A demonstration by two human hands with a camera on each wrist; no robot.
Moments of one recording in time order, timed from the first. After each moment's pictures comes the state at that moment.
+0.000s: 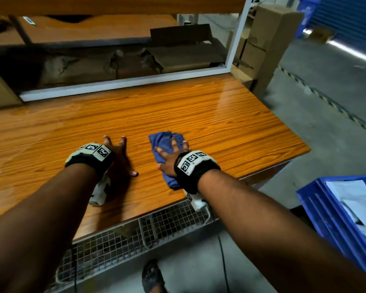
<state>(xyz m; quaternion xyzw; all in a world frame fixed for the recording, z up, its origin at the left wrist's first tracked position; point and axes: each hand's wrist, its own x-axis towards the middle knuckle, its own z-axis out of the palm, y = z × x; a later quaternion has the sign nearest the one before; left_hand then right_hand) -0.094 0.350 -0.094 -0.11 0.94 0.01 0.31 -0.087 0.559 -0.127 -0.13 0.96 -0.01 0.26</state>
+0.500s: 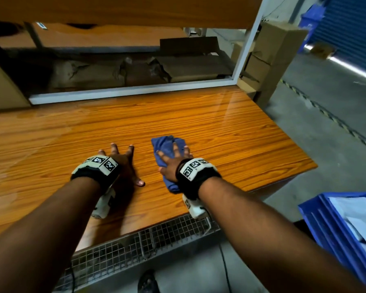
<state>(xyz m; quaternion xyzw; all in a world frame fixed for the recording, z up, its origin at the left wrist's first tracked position) -0.088 0.346 -0.092 -0.10 0.94 0.05 0.31 -0.106 0.540 -0.125 -0.12 0.96 -0.02 0.26</state>
